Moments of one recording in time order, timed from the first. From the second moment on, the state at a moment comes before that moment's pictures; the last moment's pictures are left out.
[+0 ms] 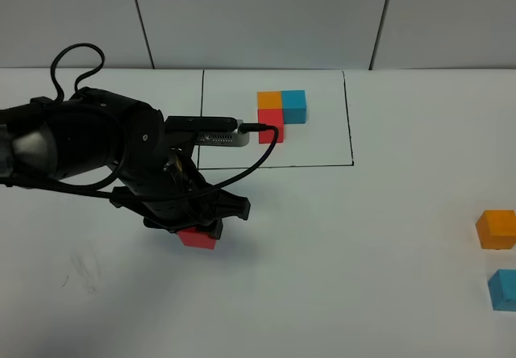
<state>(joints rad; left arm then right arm) -0.55 1.84 -1.15 -0.11 0.64 -0.28 0.07 -0.01 -0.50 -0.08 1.07 0.10</state>
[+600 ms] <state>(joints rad) -0.56 1.92 -1.15 -0.22 0.52 -0.28 0.07 -0.01 -0.50 -0.08 1.07 0.10</state>
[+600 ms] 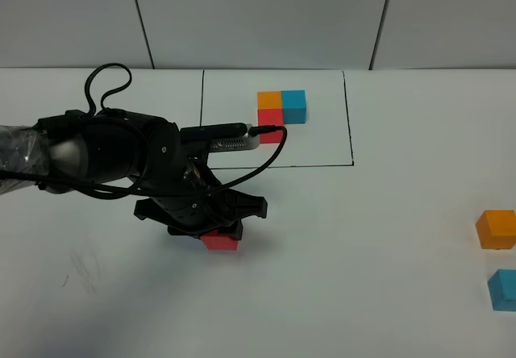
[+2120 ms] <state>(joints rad) -0.55 1.92 -1.15 -0.11 0.50 0.94 0.07 -0.01 -0.50 -0.08 1.07 0.10</state>
